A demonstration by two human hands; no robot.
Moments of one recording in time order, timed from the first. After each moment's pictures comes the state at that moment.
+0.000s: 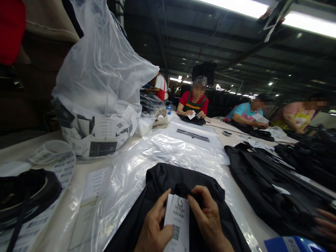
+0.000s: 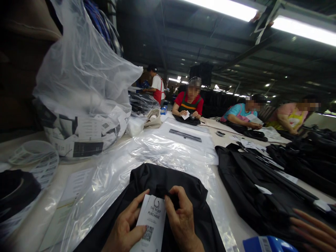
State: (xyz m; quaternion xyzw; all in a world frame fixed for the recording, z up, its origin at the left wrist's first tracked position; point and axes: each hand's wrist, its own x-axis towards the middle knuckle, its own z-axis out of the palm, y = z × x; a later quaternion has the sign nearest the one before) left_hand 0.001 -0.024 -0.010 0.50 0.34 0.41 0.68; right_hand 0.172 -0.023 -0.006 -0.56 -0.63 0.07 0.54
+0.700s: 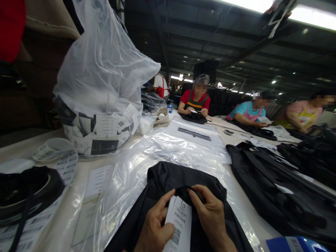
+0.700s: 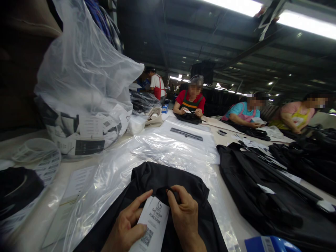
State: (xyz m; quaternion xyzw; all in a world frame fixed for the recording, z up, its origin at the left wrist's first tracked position) left_hand 0.001 -0.025 -0.007 0.47 0.37 0.39 0.70; right_hand 0.170 -0.018 -0.006 -0.65 -0.58 0.05 0.49
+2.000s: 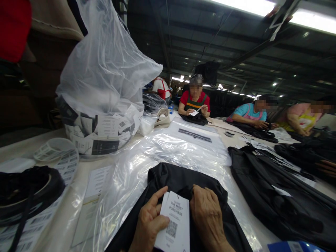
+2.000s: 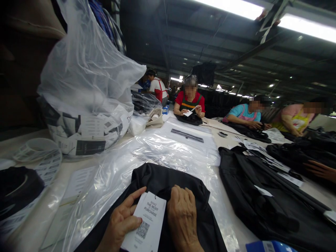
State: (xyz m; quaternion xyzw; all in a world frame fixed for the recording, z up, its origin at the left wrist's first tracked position) left_hand -0.005 -0.016 -0.008 0.34 0.34 0.45 0.75; right_hand 0.166 -0.015 -0.016 -0.57 -0.69 -0.33 0.28
